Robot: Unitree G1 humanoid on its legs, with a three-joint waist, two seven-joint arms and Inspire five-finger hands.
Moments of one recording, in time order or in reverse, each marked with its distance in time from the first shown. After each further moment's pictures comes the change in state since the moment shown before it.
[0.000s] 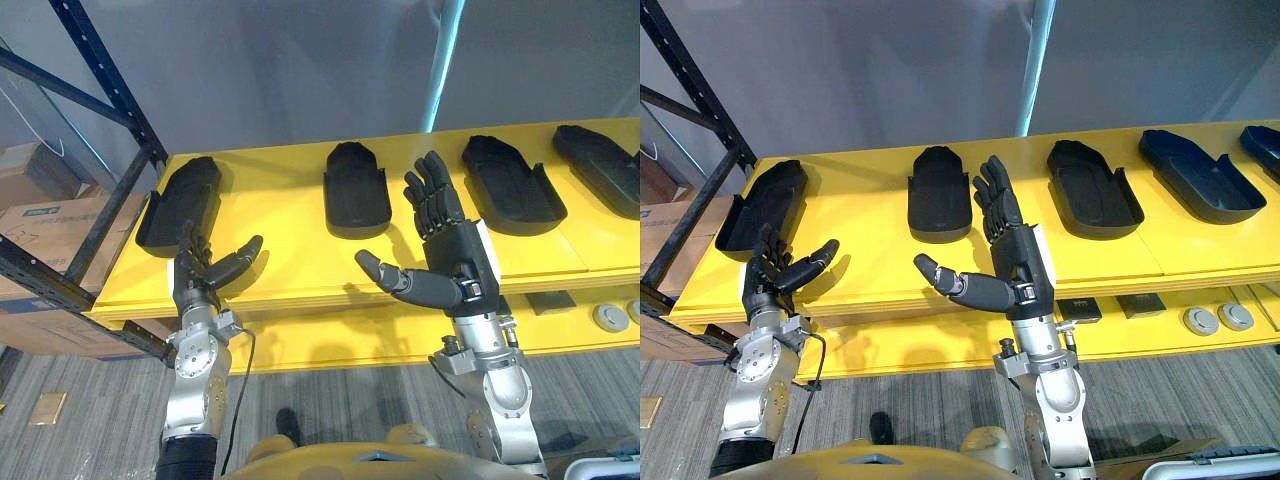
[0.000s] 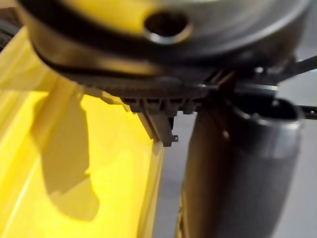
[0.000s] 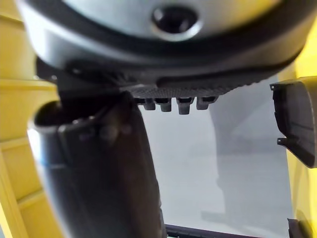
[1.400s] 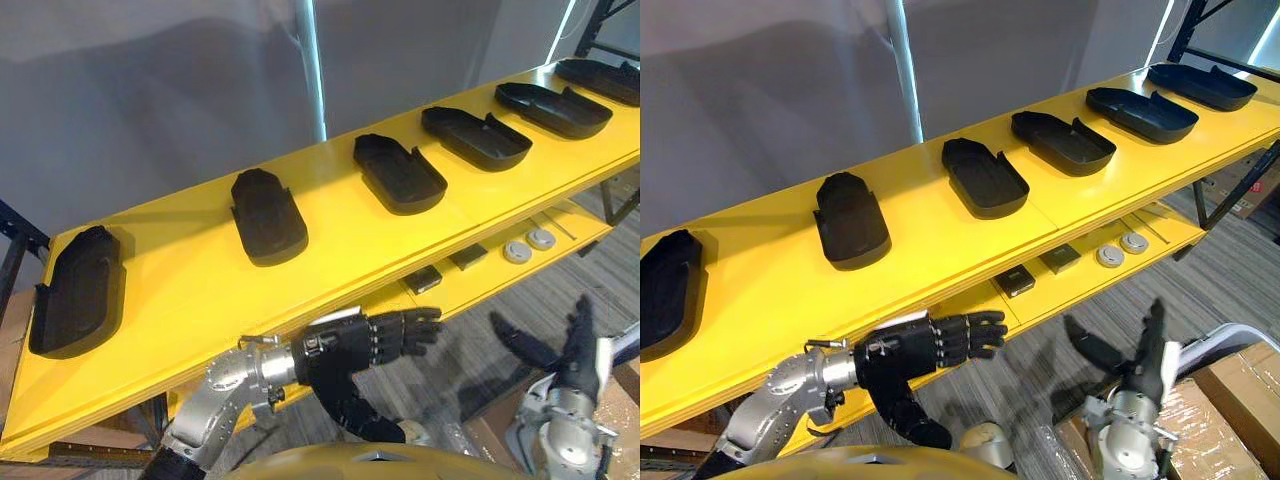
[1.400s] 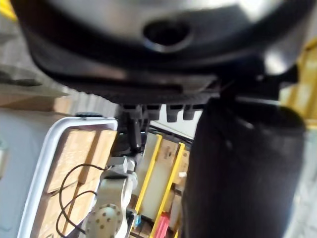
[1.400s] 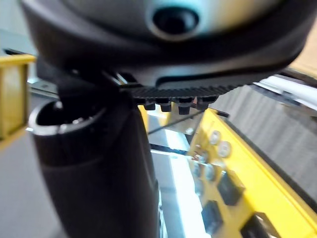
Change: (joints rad) left arm 0.053 0.265 -0.488 -0.059 -0.228 0.200 -1.204; right arm 0.151 0.049 -0.458 0.318 -0.250 0.408 -0.445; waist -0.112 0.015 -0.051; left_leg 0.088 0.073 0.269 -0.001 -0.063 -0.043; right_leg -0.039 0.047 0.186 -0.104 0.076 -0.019
